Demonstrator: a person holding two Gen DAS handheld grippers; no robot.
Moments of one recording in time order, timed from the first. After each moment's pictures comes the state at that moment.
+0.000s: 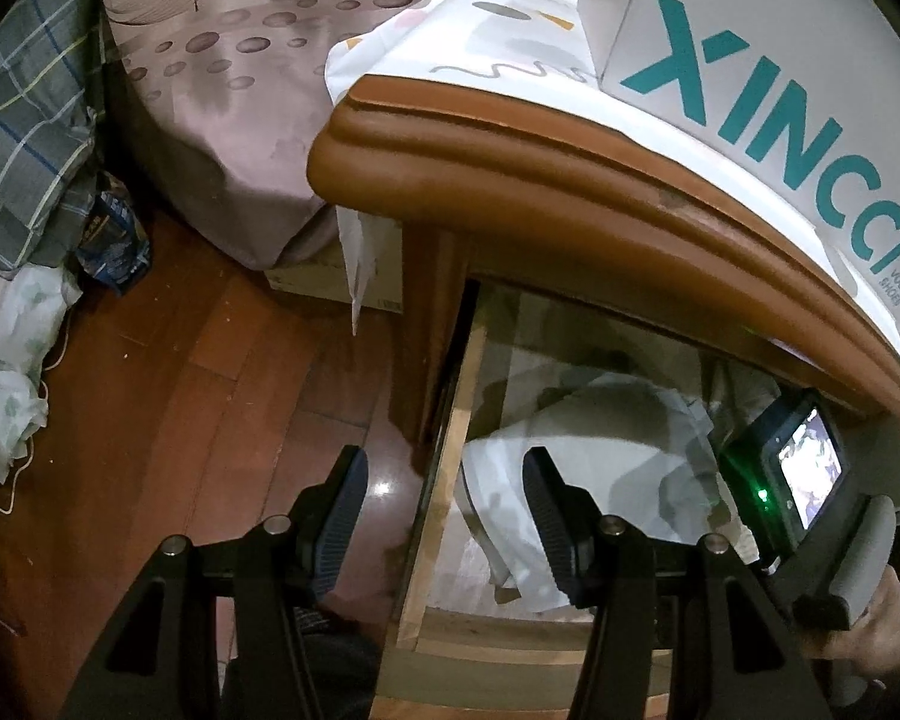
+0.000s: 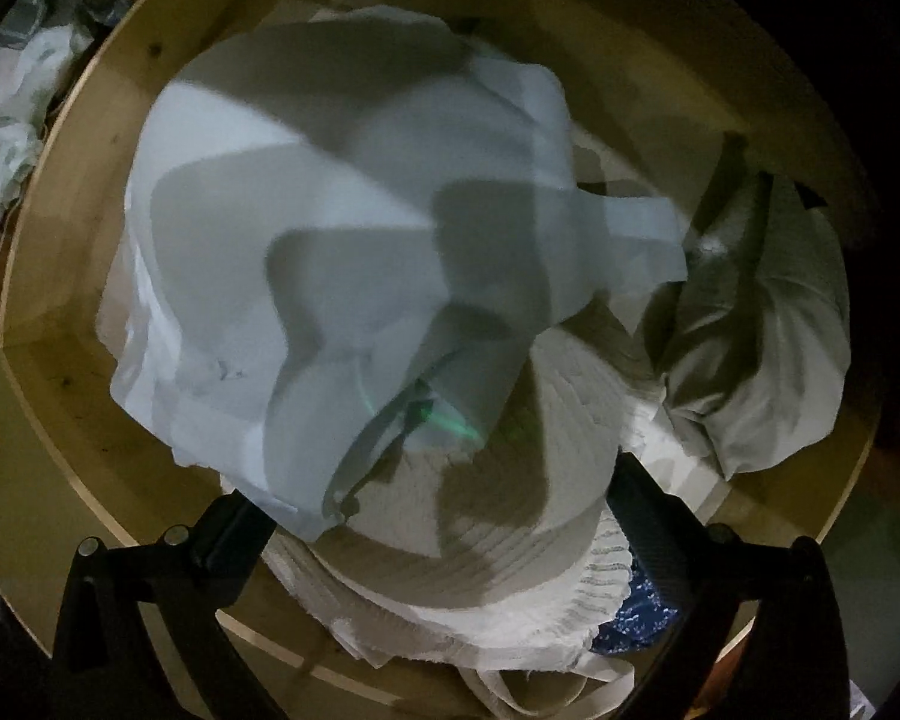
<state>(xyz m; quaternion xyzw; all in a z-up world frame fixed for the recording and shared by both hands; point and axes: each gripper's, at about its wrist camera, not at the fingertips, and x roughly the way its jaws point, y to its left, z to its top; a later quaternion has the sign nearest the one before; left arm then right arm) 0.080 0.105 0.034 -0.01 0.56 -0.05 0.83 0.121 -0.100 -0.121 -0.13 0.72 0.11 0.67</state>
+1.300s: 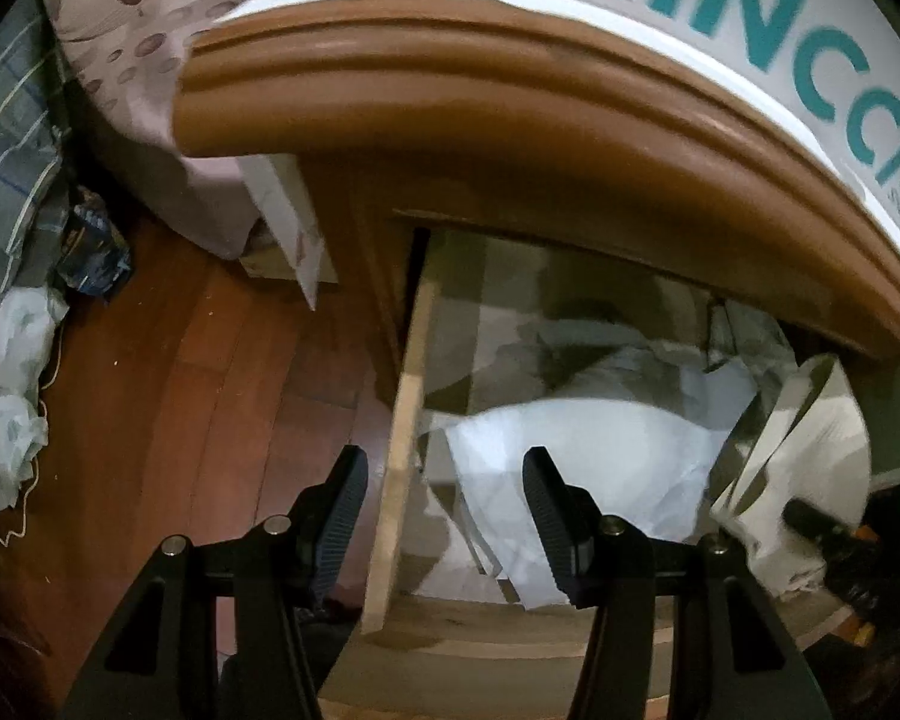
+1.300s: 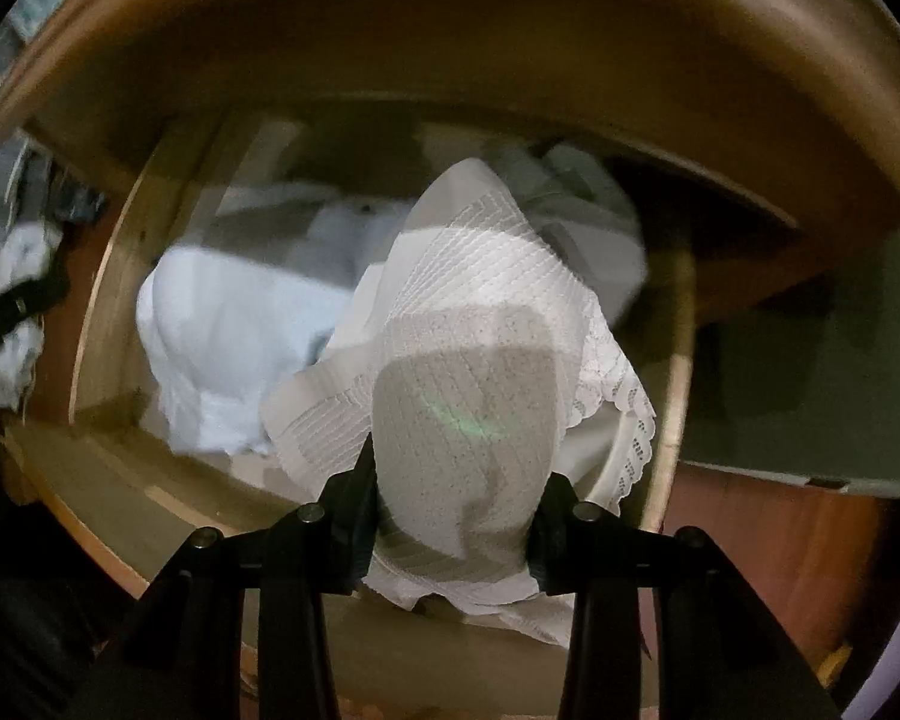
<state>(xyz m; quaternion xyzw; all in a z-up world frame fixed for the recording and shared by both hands) 0.079 0.071 0.007 0.04 0.58 -0.07 0.81 0.029 -0.178 -0.030 0.05 0.61 0.00 0.79</state>
